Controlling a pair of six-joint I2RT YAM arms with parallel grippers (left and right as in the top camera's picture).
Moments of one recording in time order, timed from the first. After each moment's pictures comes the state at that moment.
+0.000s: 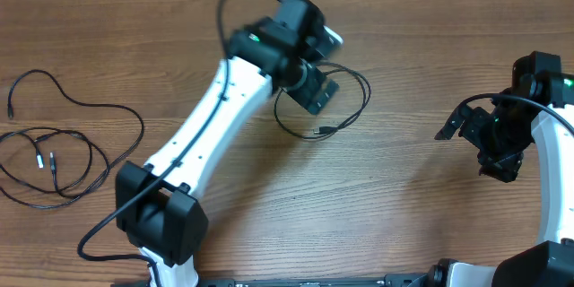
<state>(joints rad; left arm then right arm) -0.55 1.91 1.81 -1.03 0.12 0.19 -0.27 1.49 1.34 -1.45 -0.20 0.36</state>
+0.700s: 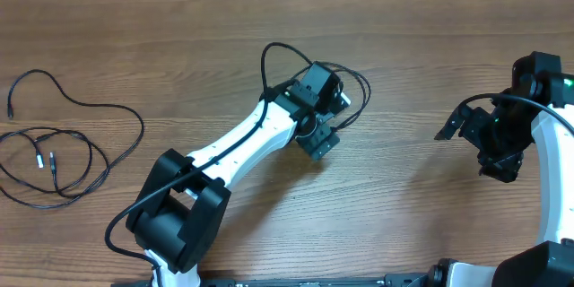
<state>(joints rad) -0.66 1.91 1.36 -0.68 0.01 0.24 -0.27 1.49 1.34 -1.46 -0.20 0.36</state>
